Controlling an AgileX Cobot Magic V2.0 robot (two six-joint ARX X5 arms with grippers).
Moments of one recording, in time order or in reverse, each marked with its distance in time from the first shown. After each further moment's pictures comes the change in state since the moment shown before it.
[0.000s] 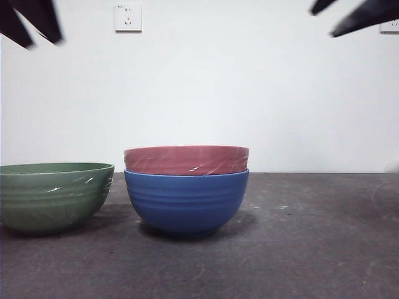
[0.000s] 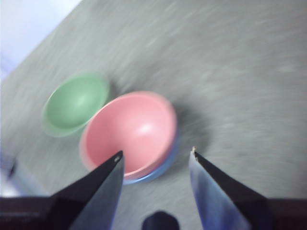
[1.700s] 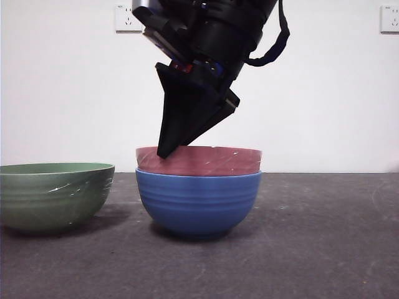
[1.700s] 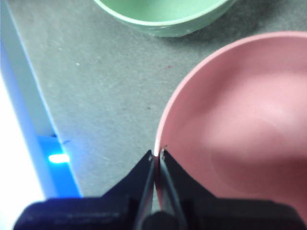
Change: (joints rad) left arm 0.406 -0.156 0.000 -0.182 0.304 0.011; right arm 0.512 0.678 0.308 -0.117 0.219 -0.264
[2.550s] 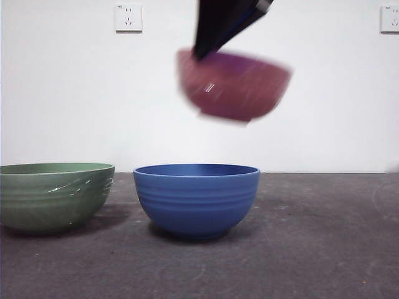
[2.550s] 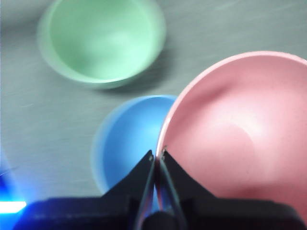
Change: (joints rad) left arm 0.000 0.000 0.000 0.001 0.002 0.000; right arm 0.013 -0.316 0.000 0.010 0.336 -0.020
